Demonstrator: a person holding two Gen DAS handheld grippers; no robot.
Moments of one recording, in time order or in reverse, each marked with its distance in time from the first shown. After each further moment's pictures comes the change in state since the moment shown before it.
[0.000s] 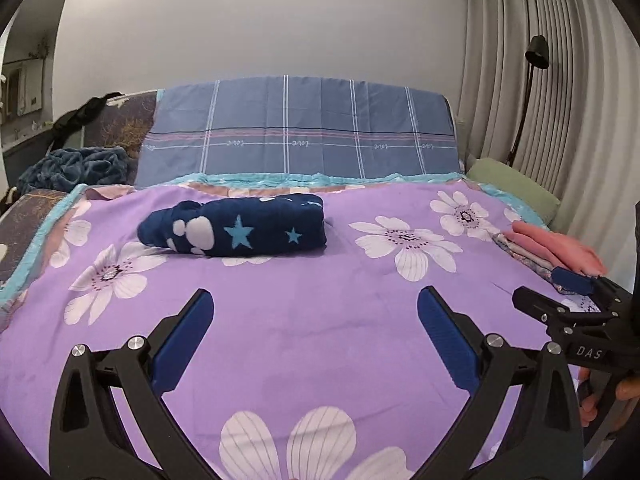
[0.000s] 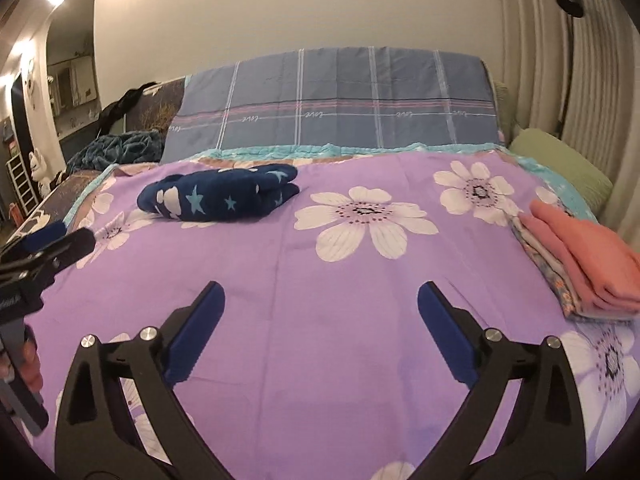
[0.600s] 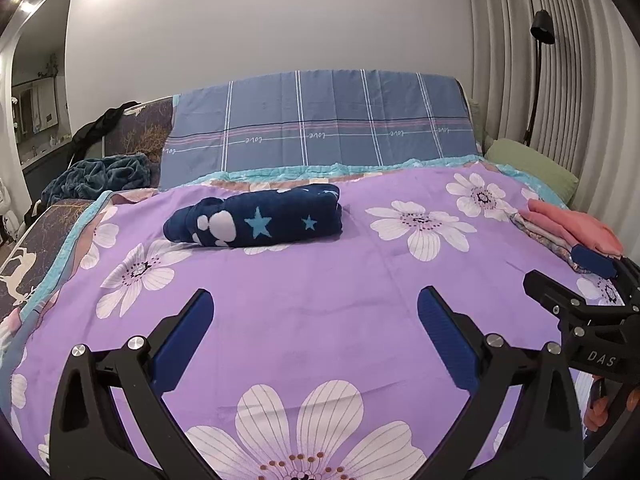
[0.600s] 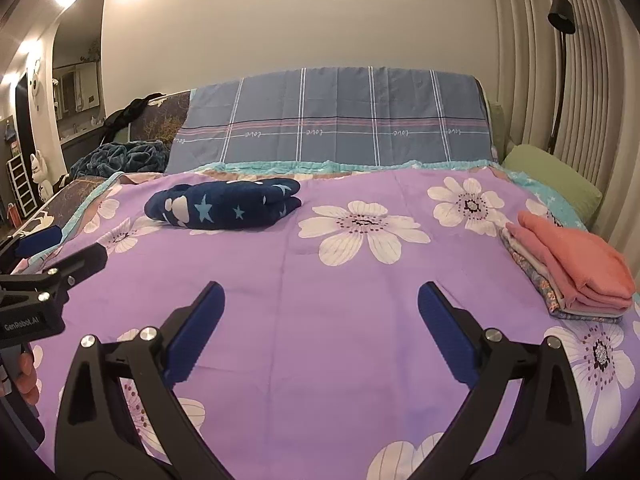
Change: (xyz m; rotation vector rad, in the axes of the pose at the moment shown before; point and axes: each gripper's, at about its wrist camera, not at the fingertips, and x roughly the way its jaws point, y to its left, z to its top) left arm -0.019 -0.022 -0.007 0.058 0.034 0.102; right arm -0.026 0.014 -0.010 -0.031 -0.056 -0.006
